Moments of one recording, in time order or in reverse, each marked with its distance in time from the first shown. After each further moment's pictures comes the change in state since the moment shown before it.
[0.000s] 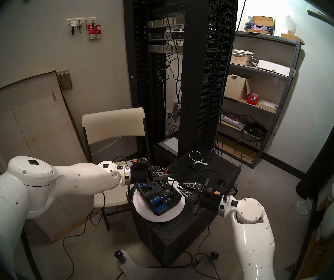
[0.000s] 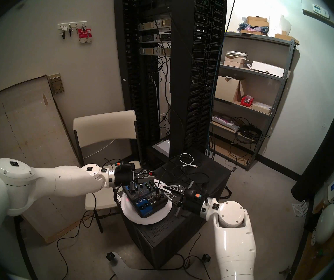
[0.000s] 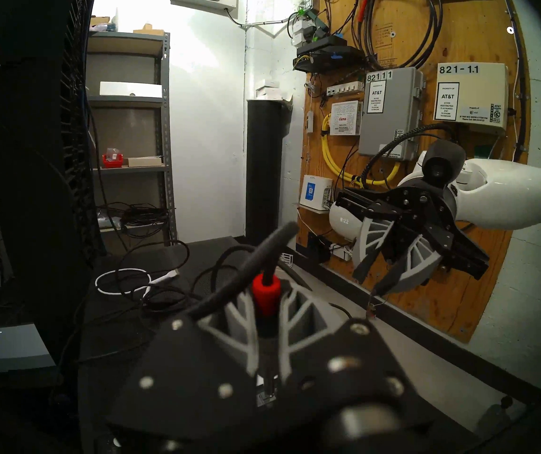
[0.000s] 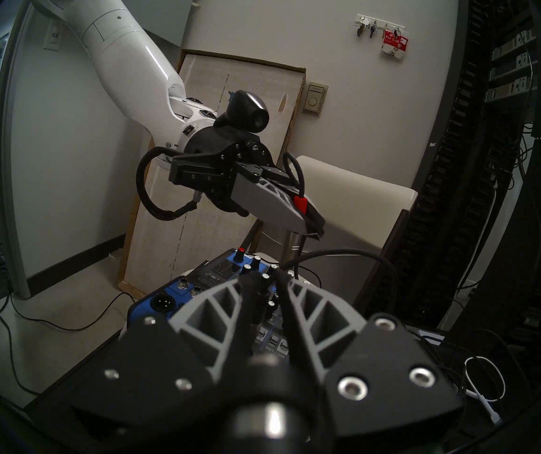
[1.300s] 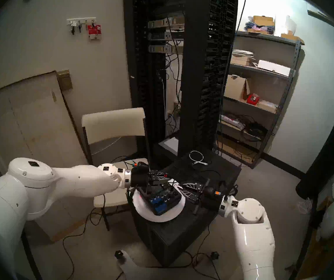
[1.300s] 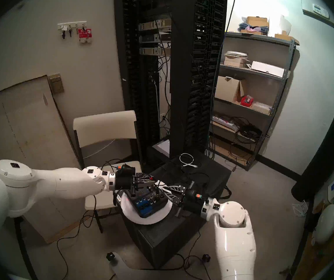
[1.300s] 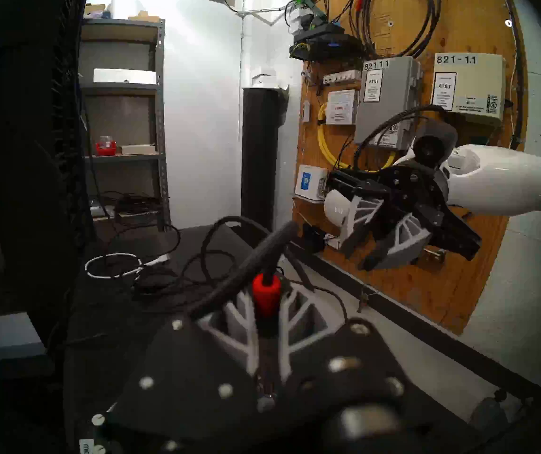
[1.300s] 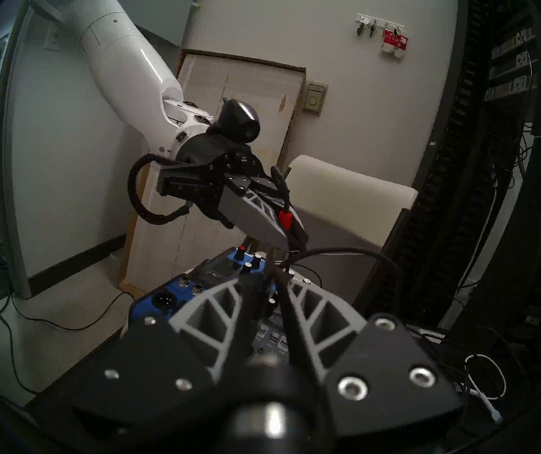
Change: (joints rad) left arm 0.013 0.010 0.008 -0.013 0.035 -0.003 0.034; right arm 0.000 -0.002 0.008 0.003 0.001 -0.003 0.010
